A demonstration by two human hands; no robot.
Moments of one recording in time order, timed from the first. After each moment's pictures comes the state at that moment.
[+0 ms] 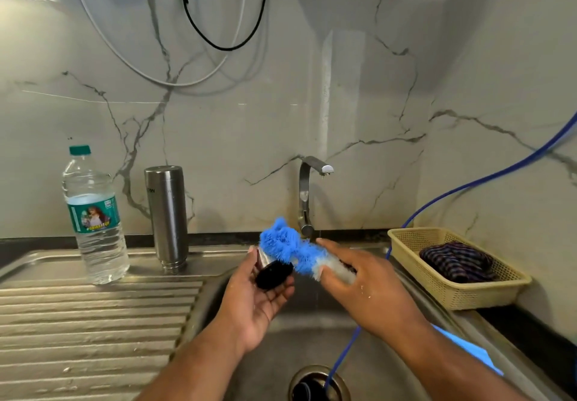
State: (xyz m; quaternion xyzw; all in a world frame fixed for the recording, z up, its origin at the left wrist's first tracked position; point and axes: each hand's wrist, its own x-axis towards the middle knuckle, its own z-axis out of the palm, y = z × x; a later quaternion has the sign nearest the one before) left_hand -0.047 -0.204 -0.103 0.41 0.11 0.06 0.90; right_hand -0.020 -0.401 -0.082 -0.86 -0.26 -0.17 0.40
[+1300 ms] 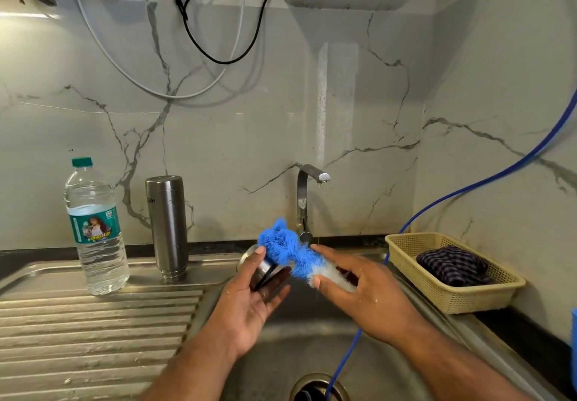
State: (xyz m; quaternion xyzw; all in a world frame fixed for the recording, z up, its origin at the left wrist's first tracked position) left_hand -0.054 -0.193 -0.096 0.42 0.04 0.06 0.90; right_hand -0.028 -0.404 -0.073 -0.85 -0.29 -0.16 0.41
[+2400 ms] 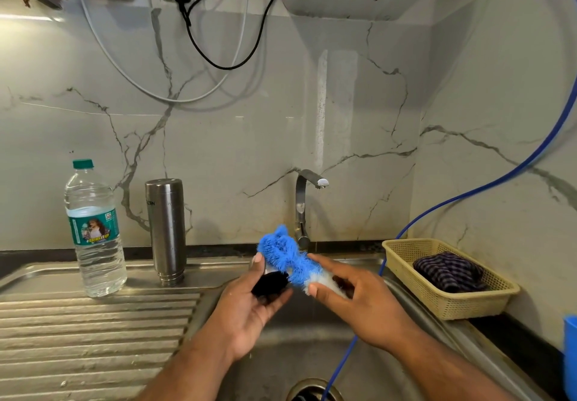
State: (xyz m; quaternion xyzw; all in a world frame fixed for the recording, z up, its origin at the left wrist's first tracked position) left_hand -0.060 -0.198 -0.090 0.43 0.06 0.05 0.90; right_hand -0.027 -0.405 -0.078 -0.84 -0.29 -0.12 0.44
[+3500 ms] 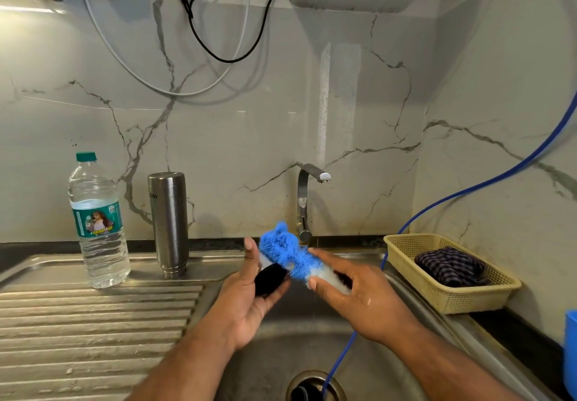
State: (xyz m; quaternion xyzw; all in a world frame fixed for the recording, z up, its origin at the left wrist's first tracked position) left_hand -0.057 -0.196 -0.089 0.44 0.05 0.06 0.89; right_hand -0.030 -0.403 -0.077 -0.85 -0.30 -0.14 0.40
